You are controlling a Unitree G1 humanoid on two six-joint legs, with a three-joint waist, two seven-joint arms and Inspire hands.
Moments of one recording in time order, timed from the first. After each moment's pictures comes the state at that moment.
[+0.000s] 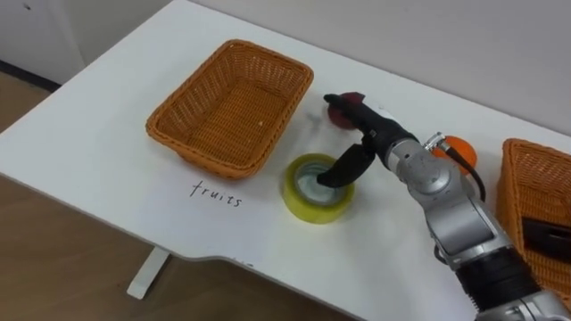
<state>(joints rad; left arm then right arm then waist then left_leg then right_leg) 0.17 0.22 0.01 1.05 0.09 0.28 0.06 -0.43 -0.28 0.26 0.27 -0.32 0.34 0.23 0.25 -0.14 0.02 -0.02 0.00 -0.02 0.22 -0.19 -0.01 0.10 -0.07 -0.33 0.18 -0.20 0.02</state>
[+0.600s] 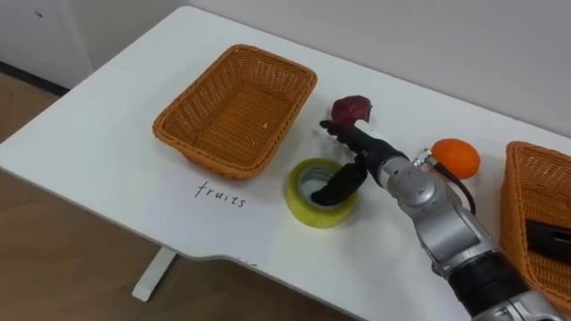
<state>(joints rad) 0.18 0.23 0.01 1.00 0.09 0.30 0.07 -0.43 -0.27 0.33 0.38 -0.32 0.34 0.22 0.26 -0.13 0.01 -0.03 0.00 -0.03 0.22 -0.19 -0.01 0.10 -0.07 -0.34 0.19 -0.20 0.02</state>
